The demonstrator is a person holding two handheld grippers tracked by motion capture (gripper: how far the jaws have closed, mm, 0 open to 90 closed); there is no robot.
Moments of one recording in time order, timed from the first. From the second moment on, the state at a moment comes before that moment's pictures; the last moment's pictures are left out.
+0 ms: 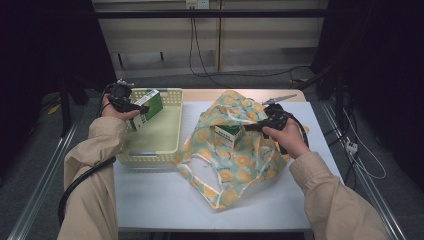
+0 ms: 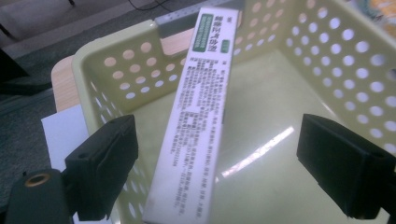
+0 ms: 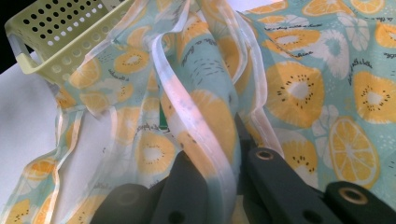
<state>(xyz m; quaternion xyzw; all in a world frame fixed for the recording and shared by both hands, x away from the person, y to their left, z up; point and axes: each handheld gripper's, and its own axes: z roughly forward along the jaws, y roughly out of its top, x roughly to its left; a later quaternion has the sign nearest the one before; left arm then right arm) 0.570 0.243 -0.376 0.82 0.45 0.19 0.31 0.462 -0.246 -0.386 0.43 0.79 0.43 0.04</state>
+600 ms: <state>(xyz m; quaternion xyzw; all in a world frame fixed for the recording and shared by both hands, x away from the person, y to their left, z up) 0.547 0.225 -0.362 0.83 0.46 0.14 0.30 0.456 -0.247 -0.385 0.42 0.80 0.43 0.05</state>
